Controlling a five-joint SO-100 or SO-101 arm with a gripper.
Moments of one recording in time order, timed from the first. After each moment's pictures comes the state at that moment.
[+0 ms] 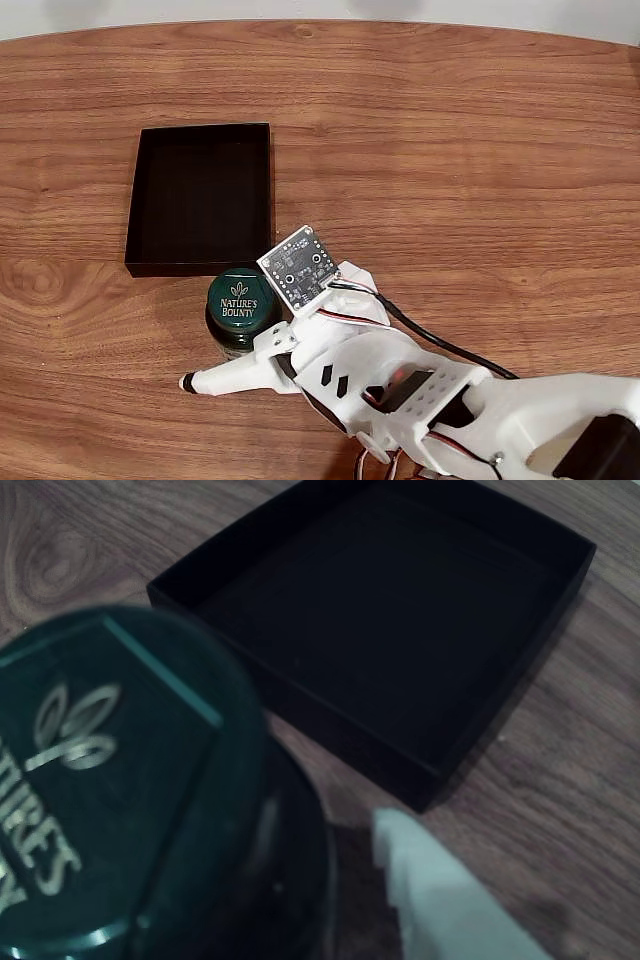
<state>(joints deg) -41.7 117.2 173.4 -33.1 178.9</state>
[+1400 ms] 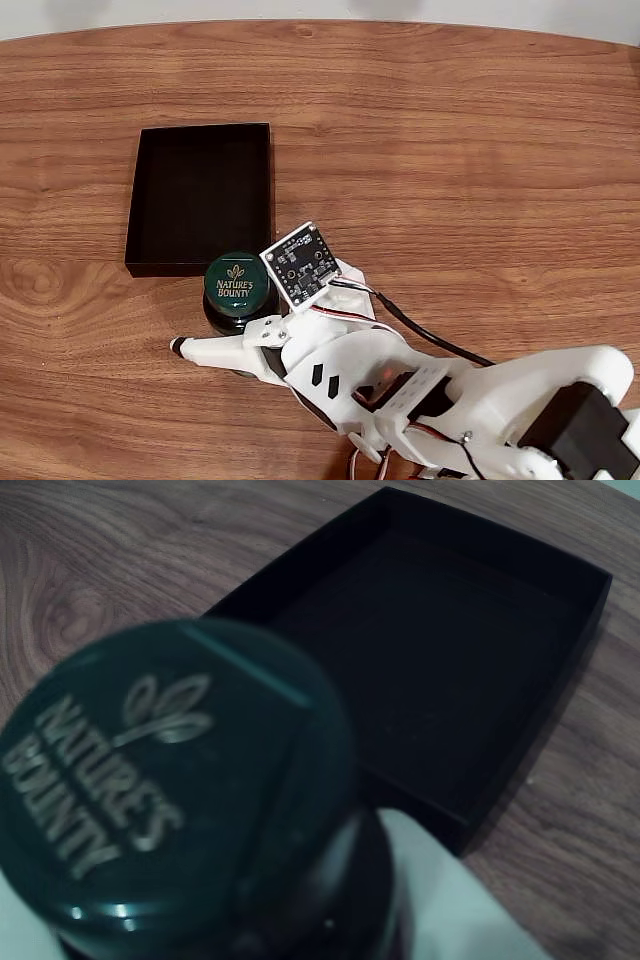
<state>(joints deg) -43.0 107.5 171.1 -45.6 174.6</state>
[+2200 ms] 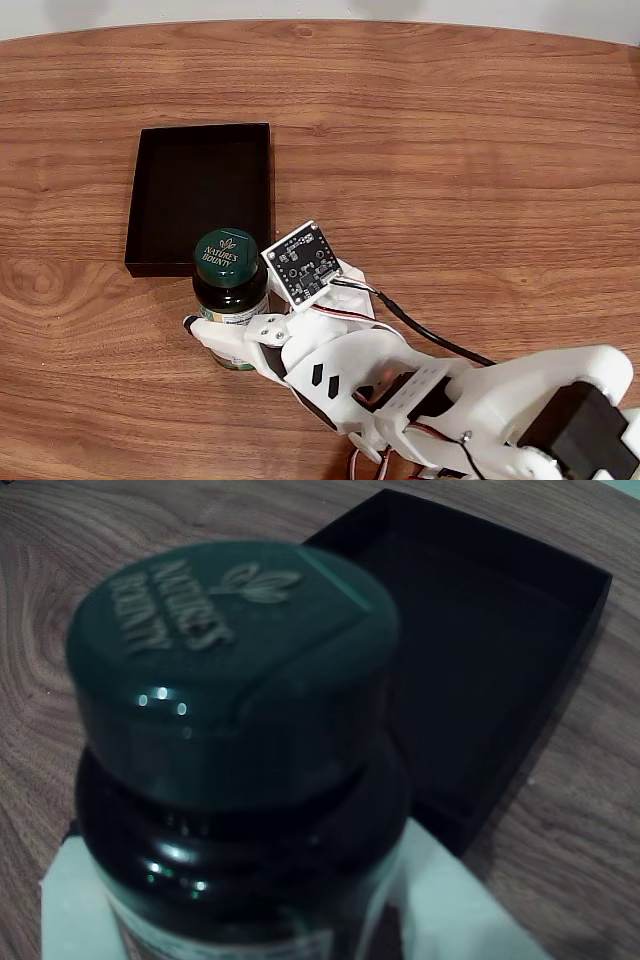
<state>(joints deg) -43.0 107.5 171.1 -46.3 173.6</state>
